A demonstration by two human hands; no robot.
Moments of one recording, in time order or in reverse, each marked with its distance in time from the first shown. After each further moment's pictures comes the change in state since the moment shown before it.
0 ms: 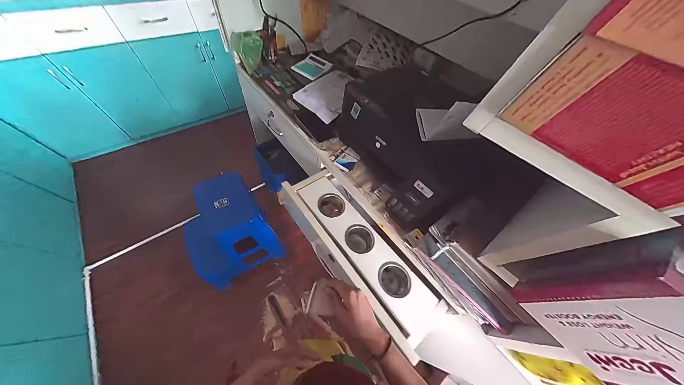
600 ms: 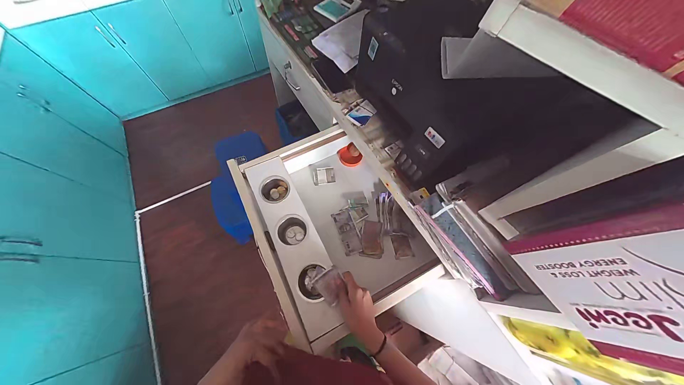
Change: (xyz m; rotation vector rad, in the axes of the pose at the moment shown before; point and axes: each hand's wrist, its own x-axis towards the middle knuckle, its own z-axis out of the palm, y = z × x) left_hand -0.056 0.030 0.086 0.513 0.135 -0.134; right_hand -0.090 0.050 0.031 0.167 -0.001 0.111
